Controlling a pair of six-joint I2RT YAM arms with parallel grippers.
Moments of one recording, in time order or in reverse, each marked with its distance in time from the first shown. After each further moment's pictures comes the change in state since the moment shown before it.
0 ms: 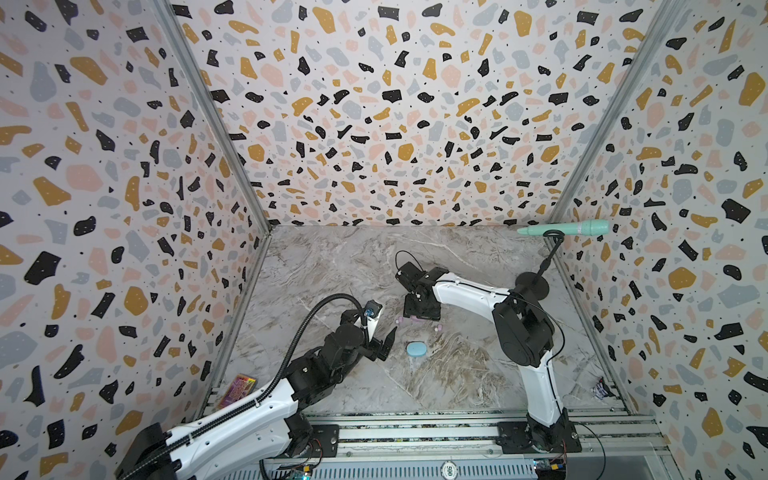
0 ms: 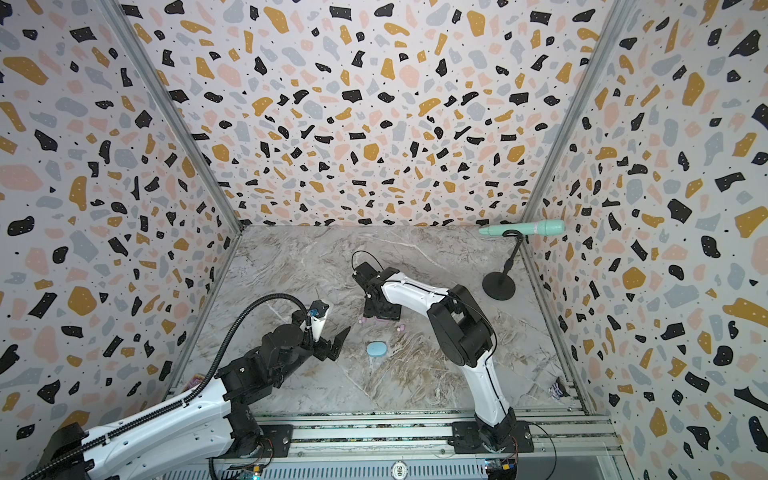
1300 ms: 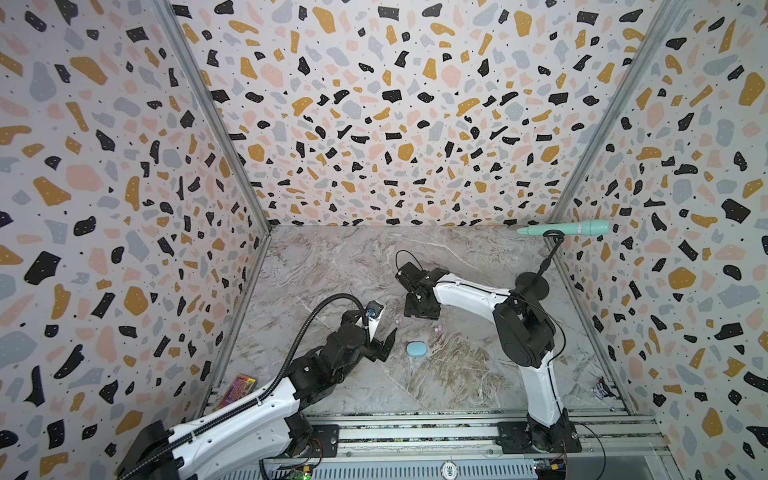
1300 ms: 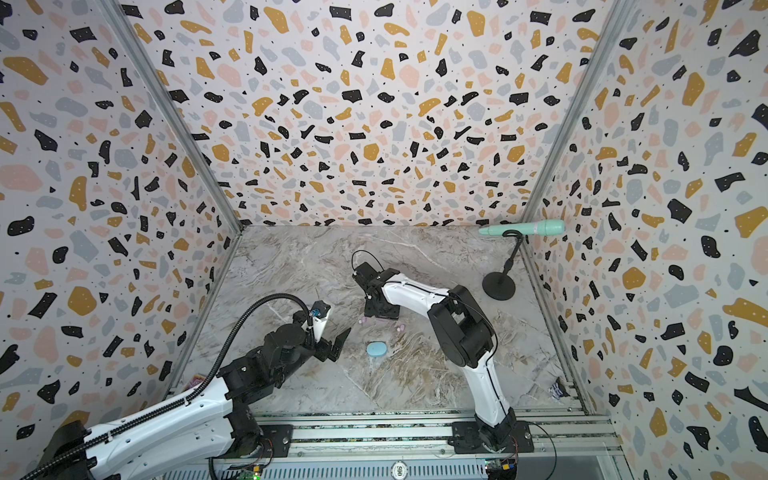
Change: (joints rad) left arm 0.000 0.013 0.001 -0.008 0.002 -0.001; right arm 0.000 -0.014 -0.030 0.047 0.018 -0.006
